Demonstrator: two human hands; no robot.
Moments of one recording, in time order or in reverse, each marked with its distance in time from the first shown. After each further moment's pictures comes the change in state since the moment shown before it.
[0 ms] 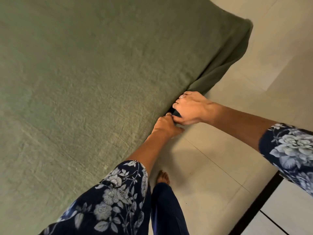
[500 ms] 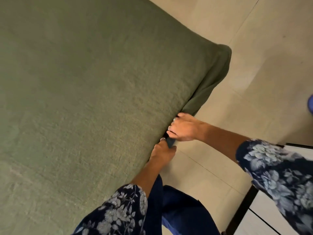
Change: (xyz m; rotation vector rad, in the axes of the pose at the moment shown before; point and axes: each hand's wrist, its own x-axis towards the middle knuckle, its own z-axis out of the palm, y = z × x) left_hand 0.007 0.005 -0.012 -0.196 -0.148 -0.103; right_hand 0.014 0.023 -0.010 0.087 -0.165 -0.034
